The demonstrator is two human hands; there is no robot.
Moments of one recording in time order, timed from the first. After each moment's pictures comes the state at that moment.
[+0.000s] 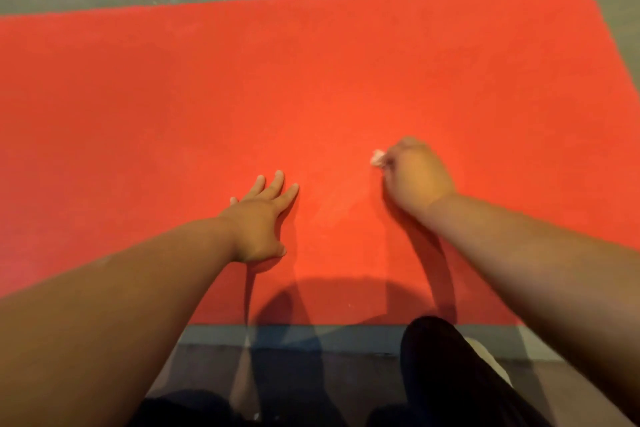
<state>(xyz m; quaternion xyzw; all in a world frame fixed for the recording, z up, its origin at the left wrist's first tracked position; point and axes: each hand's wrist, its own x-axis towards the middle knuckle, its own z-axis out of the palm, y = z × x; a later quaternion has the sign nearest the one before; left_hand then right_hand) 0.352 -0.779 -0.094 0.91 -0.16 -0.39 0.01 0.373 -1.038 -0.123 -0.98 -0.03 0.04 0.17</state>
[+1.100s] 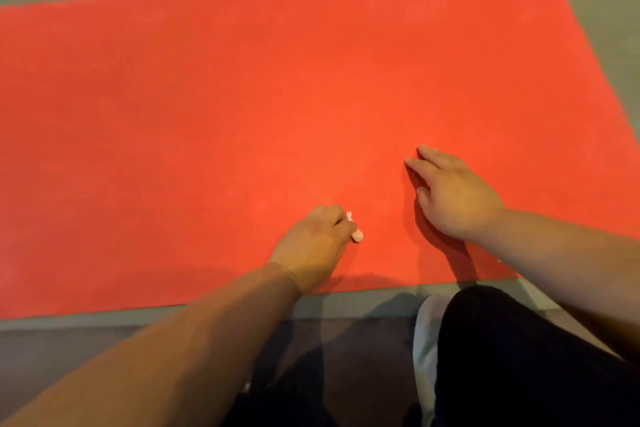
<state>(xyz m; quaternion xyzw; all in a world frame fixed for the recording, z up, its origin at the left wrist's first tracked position) 0.266 -0.856 -0.129 0.89 -0.38 -0.08 0.23 0.285 -1.100 -0.111 -0.98 -0.03 0.15 0.12</state>
